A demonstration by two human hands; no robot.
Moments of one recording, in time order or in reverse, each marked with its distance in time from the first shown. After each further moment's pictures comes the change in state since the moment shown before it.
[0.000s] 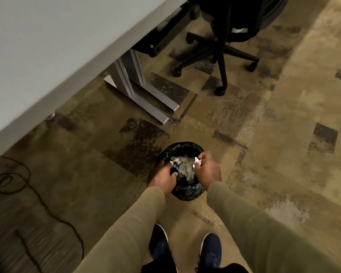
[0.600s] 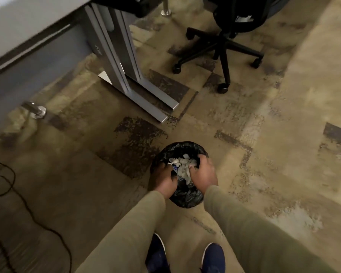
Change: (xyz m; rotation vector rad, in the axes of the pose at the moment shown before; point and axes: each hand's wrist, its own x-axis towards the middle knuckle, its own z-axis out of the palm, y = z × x) left_hand 0.053 -0.031 0.051 0.153 0.085 0.086; right_hand 0.049 0.053 0.061 -0.101 -0.053 -0.032
